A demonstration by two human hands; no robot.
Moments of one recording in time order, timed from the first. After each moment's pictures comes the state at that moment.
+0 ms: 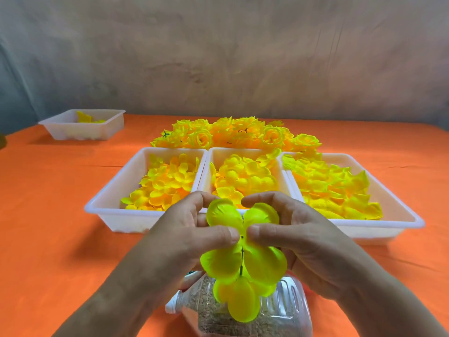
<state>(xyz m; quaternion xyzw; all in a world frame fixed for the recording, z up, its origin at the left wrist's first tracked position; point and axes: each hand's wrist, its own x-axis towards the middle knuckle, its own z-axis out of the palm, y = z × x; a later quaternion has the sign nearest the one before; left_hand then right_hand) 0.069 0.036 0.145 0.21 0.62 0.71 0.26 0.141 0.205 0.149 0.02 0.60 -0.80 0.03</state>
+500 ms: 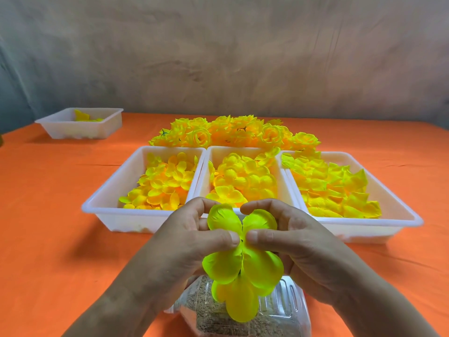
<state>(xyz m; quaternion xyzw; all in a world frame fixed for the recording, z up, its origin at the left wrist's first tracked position) 0.070 0.041 0.137 0.19 0.62 0.71 0.28 0.140 0.205 0.139 0.05 0.62 -0.78 0.03</state>
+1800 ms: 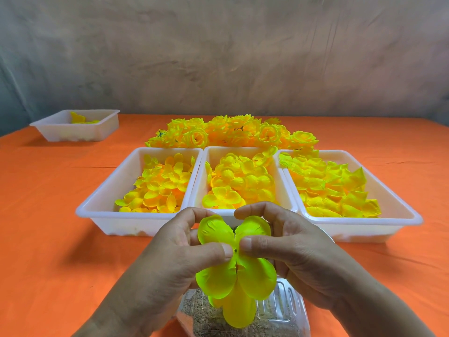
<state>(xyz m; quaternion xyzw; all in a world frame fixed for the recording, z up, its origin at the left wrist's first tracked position) 0.075 0.039 0.129 0.17 0.63 0.71 0.27 0.138 0.207 0.133 0.04 0.63 -0.78 0.02</state>
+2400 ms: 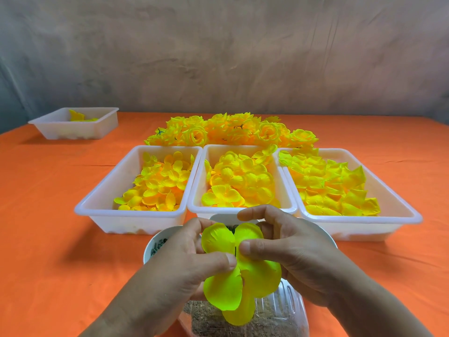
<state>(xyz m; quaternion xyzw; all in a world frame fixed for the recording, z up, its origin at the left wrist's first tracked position) 0.072 0.039 0.111 0.18 0.65 0.67 0.31 0.138 0.212 0.125 0.08 0.64 -0.76 0.03</state>
